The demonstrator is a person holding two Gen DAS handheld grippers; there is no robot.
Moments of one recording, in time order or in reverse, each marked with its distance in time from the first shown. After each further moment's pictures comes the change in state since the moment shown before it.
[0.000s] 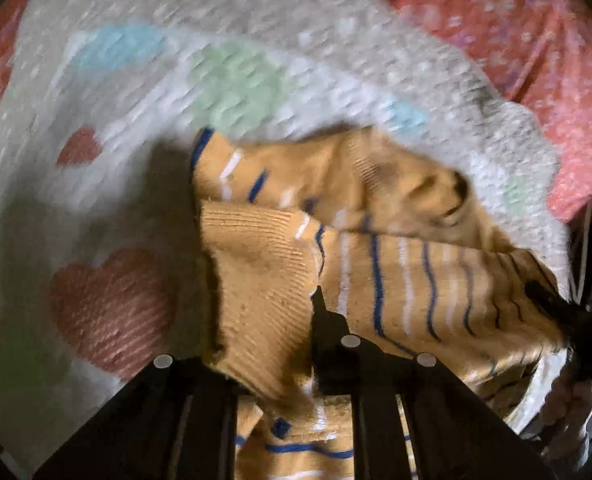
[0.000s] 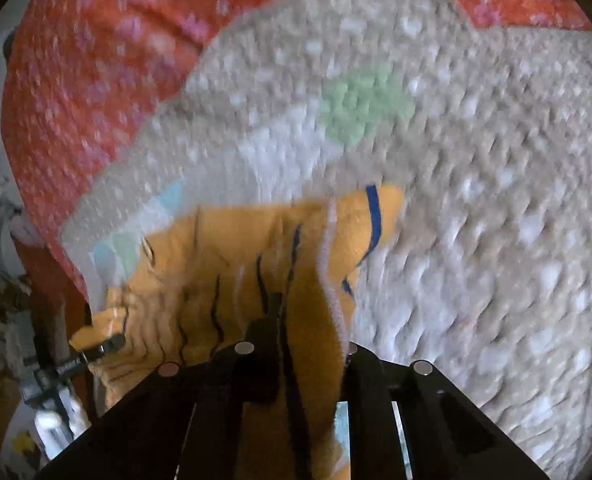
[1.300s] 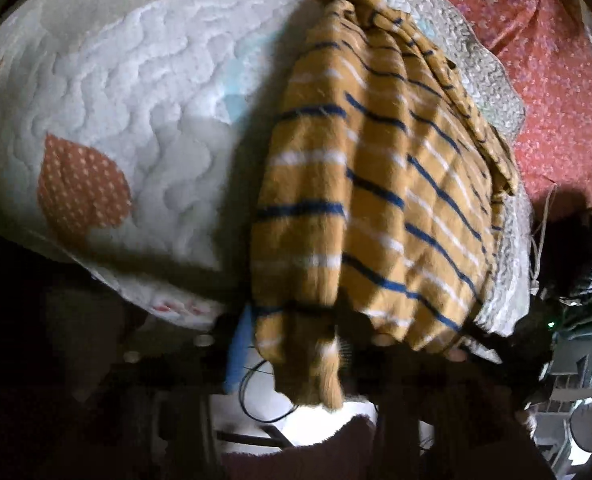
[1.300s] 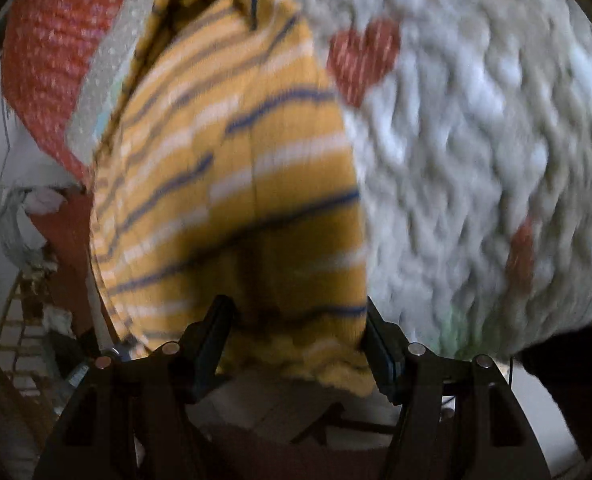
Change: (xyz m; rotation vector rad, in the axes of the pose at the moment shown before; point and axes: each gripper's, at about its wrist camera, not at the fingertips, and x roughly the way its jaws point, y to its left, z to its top) left arm -0.074 0.072 -0.292 -0.237 0.065 -0.167; right arm -0.052 -0.057 -0.288 0.209 0.257 0.084
